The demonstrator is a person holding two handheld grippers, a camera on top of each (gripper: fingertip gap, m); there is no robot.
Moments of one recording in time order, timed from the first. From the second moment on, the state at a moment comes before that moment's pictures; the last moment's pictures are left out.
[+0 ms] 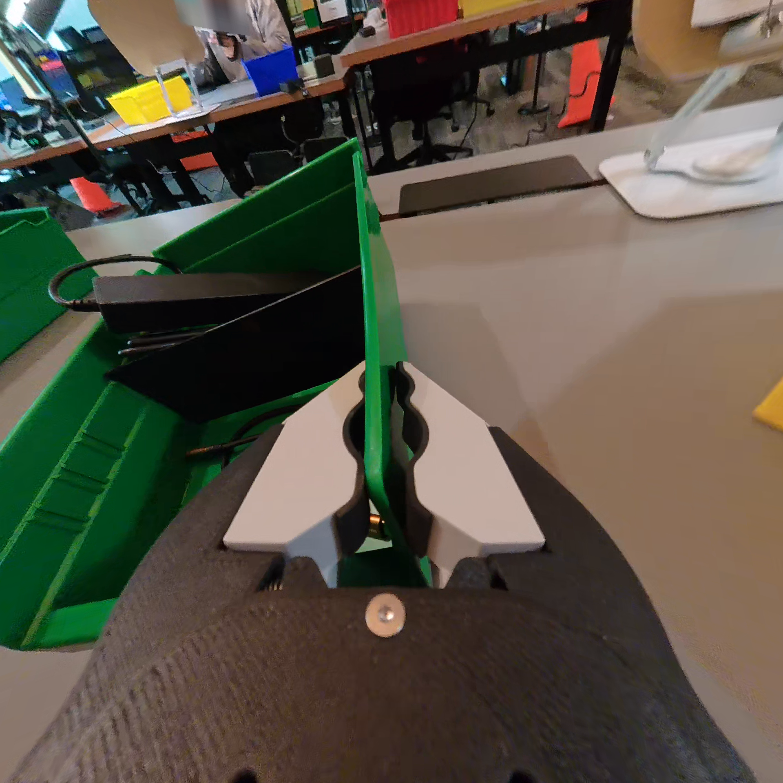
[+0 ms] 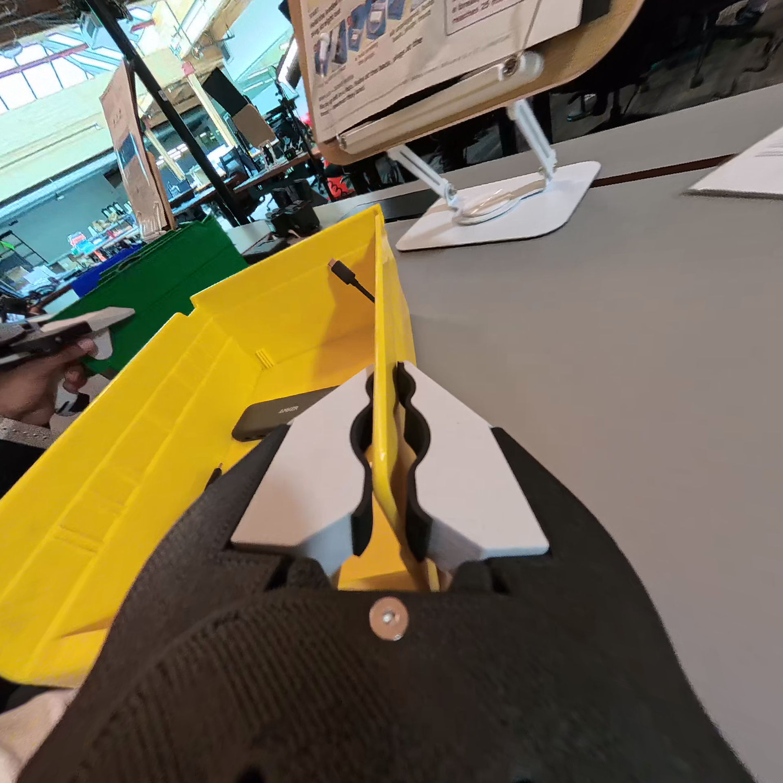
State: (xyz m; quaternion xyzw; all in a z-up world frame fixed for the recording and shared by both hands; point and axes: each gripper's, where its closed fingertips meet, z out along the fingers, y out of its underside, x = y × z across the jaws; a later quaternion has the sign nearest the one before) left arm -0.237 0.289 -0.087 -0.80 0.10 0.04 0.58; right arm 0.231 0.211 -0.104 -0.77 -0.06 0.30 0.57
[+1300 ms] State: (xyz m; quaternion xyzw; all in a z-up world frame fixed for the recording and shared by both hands) left arm -0.129 0.149 0.040 -0.73 0.23 -0.06 0.64; right arm 0.052 0.215 -0.092 -0.77 -0.21 0.34 0.50
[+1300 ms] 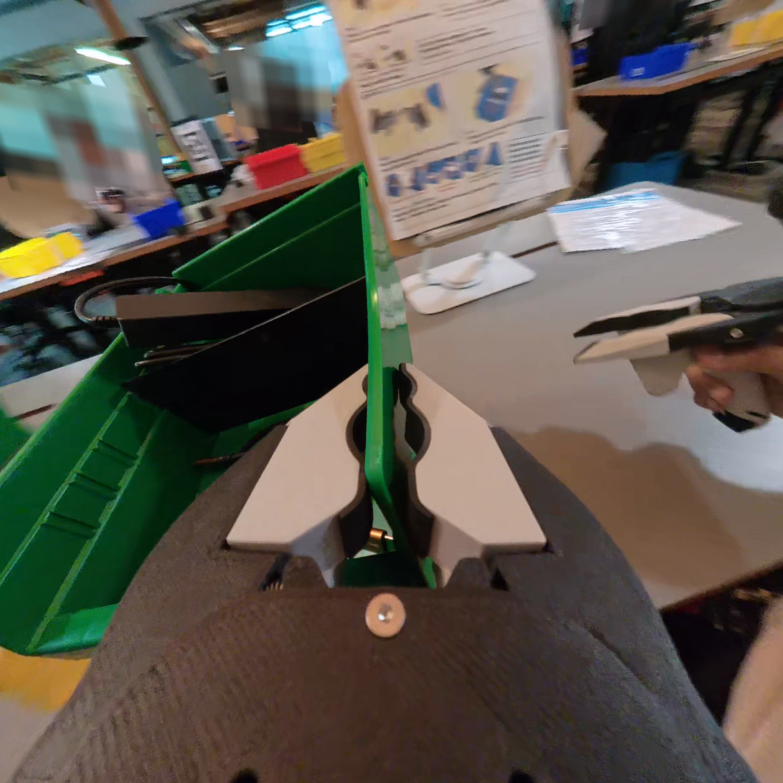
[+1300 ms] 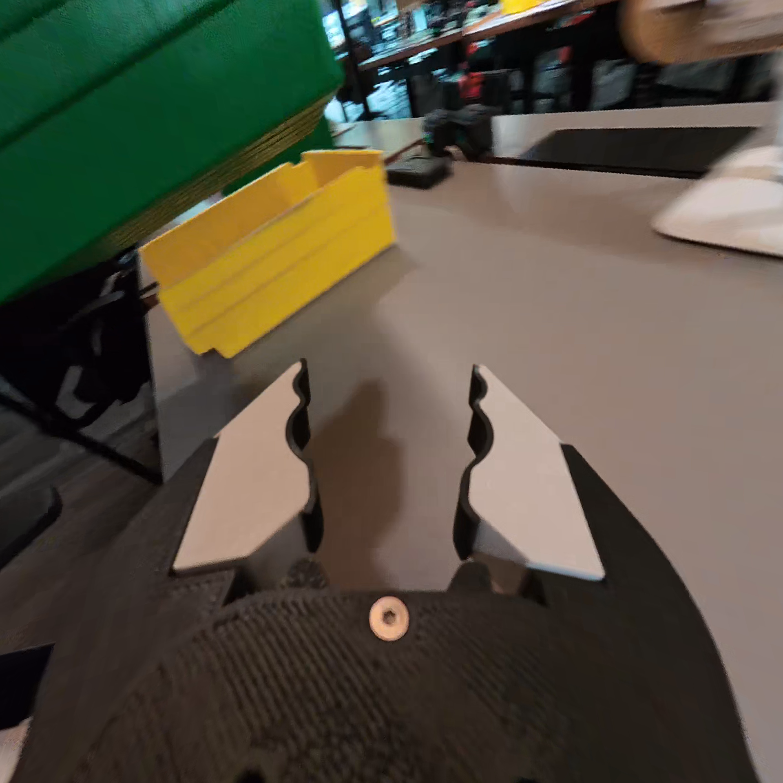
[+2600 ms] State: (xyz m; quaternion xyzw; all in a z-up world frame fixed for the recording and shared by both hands) left arm 0.112 0.196 -0.028 -0.64 0.31 -0.33 0.62; right arm 0.287 0.075 -0.112 -0.81 -0.01 0.17 0.56
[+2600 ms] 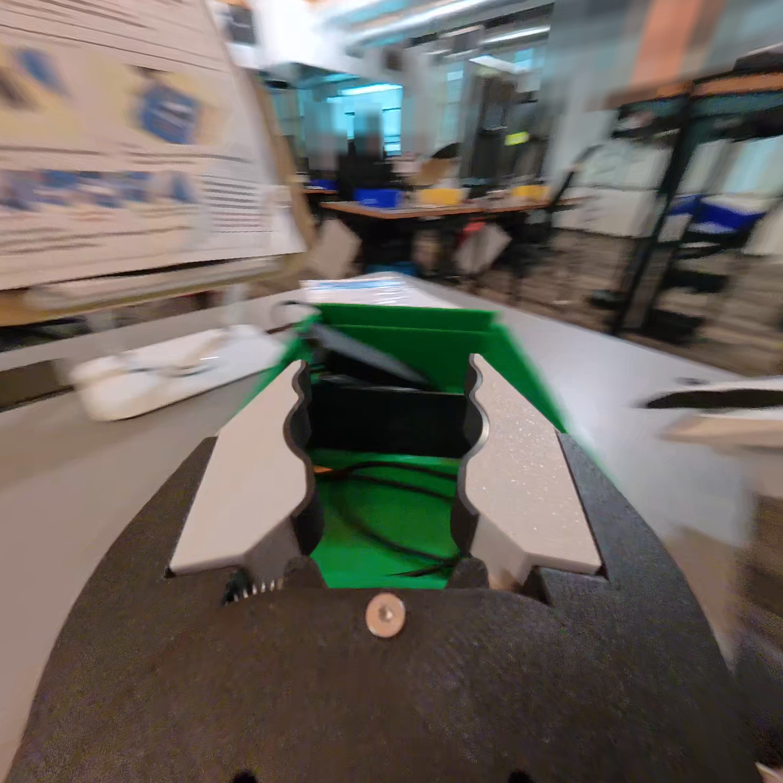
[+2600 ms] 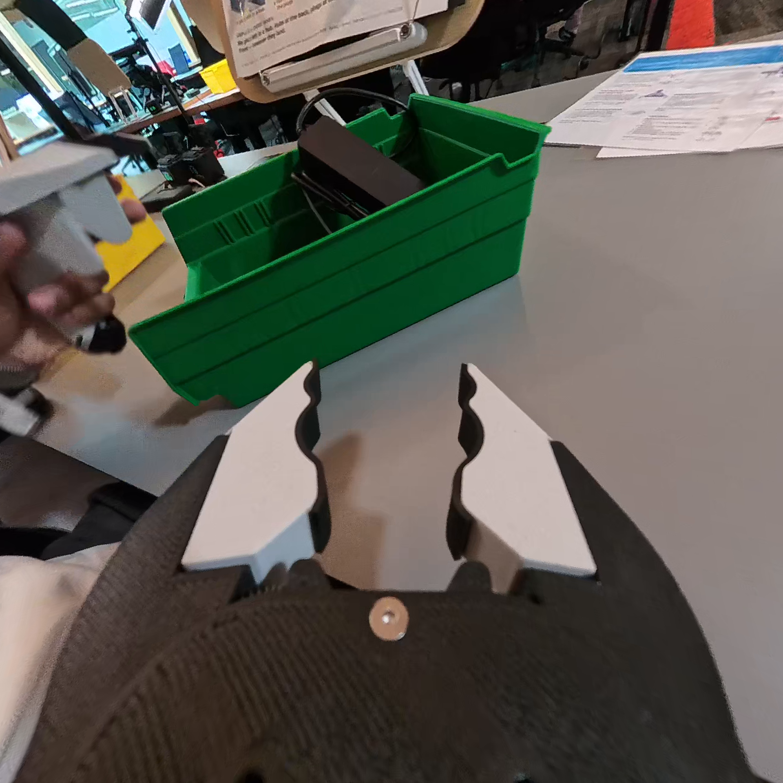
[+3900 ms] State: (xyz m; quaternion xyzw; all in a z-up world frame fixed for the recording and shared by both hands) left arm 0.089 0.137 -0.088 -0.64 0.40 -0.38 0.54; right arm 0.424 0.131 -0.120 -0.84 -0.01 0.09 0.54
